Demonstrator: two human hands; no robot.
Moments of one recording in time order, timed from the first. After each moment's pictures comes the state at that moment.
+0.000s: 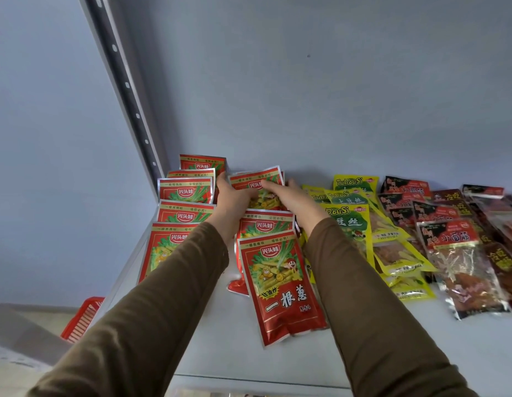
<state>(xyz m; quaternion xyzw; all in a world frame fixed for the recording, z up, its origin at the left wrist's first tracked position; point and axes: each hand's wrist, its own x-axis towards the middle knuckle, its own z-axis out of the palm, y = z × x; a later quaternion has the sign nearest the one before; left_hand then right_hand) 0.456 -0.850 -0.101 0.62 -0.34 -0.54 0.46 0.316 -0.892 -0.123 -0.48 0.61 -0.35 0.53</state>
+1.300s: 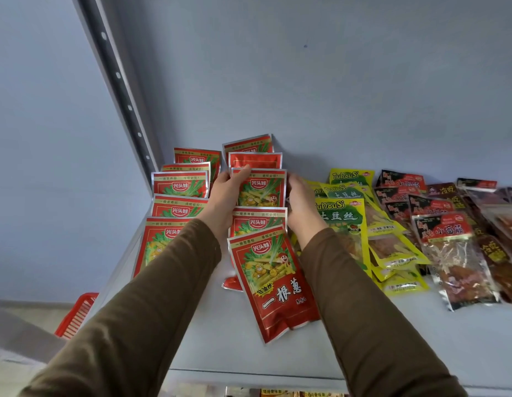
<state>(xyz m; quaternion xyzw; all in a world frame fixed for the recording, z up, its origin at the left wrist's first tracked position) 0.466 -0.855 -0.115 0.51 -0.34 -0.61 0.50 0.317 -0.881 -0.140 -0.28 0.55 -0.54 0.56</state>
